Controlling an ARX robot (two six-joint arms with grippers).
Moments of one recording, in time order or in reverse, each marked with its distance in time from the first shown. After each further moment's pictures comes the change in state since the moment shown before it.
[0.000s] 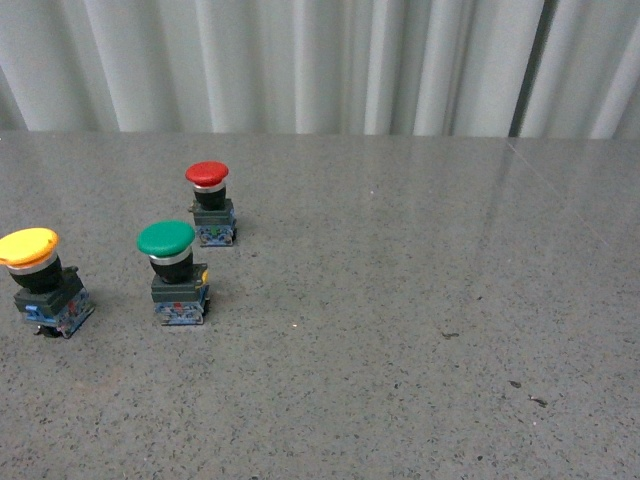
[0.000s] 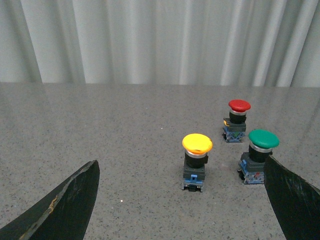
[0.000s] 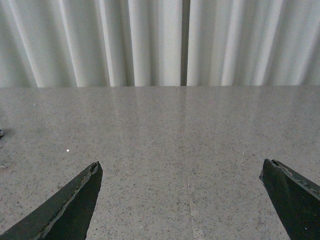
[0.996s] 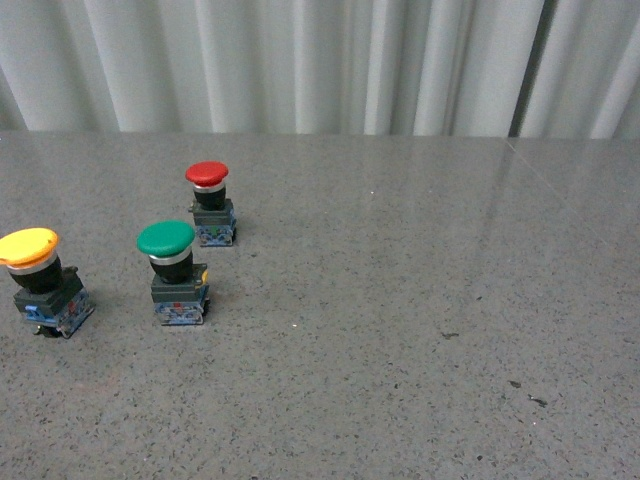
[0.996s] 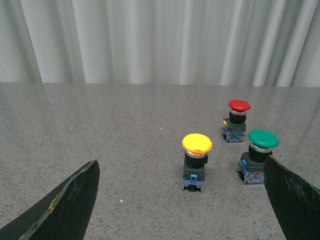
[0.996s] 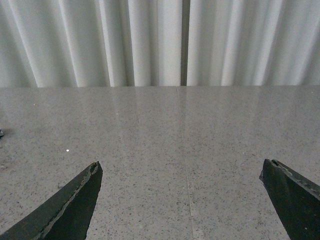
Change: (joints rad) left arm 0.000 0.000 0.000 0.000 0.000 0.000; right arm 0.000 0.000 0.000 0.000 0.000 0.000
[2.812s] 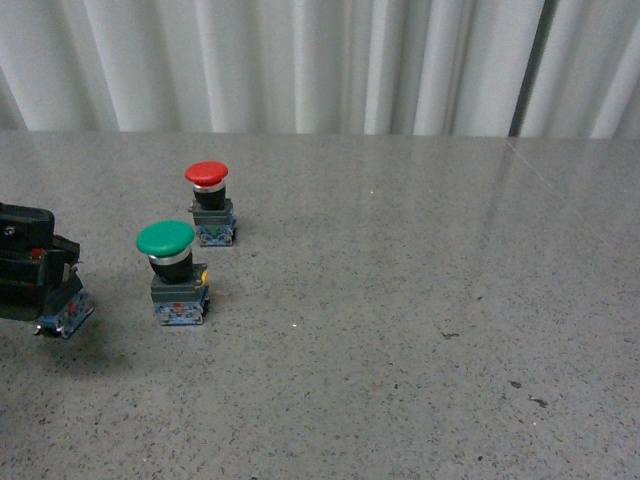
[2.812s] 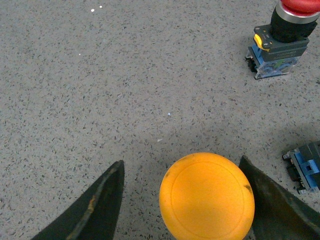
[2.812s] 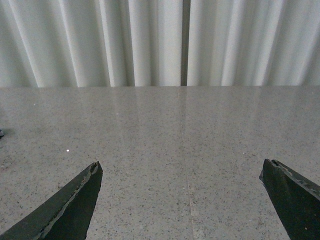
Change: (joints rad) left arm -0.090 1.448 0.596 0.277 -0.021 0.113; right arm 0.000 0.000 0.000 0.000 0.000 -0.001
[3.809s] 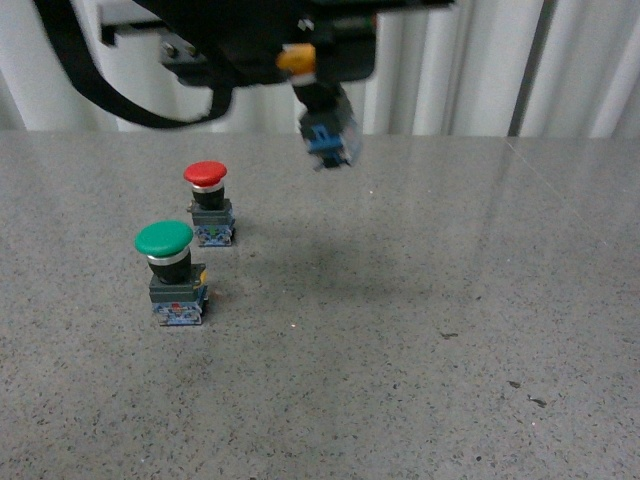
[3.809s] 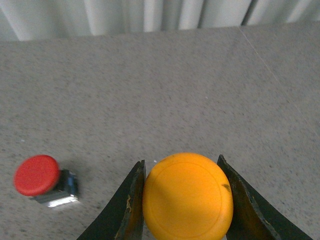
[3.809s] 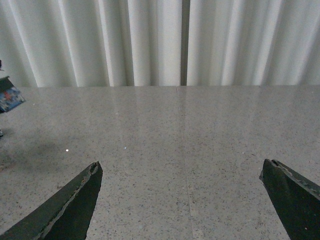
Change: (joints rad) left arm -0.494 0.192 0.558 -0.247 -0.231 -0.332; right arm 0.000 0.000 0.000 0.000 0.000 0.000
